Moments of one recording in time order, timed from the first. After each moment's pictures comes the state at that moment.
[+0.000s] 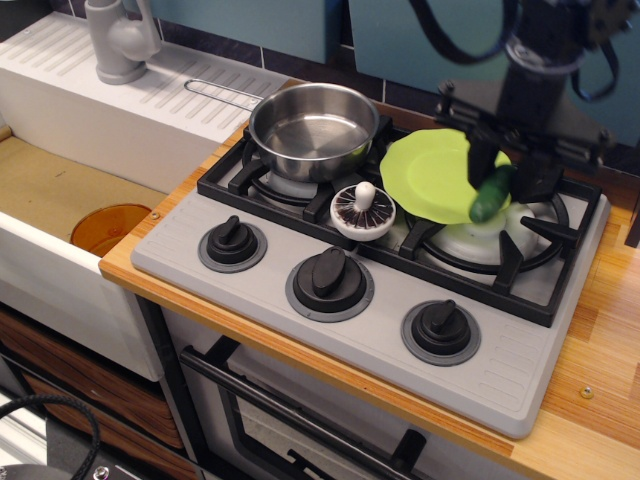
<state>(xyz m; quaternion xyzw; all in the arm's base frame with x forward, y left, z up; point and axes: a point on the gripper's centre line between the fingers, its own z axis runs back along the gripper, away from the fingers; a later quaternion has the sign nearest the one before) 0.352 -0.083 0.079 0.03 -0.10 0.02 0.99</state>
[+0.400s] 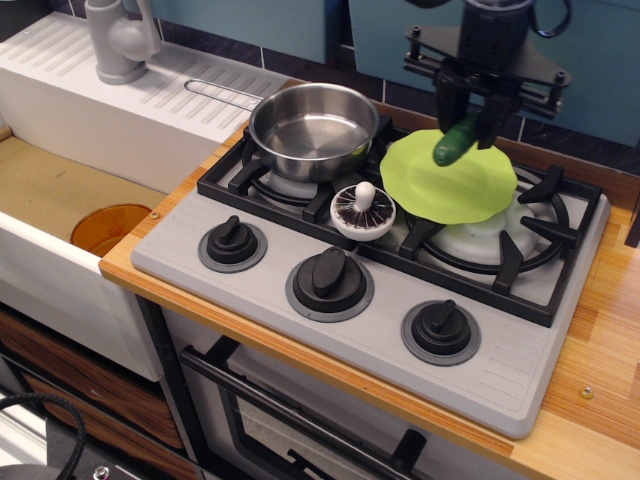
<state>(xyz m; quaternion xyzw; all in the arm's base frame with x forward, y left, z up) 0.371 -0.054 0.089 0.03 -0.12 -0.01 0.99</state>
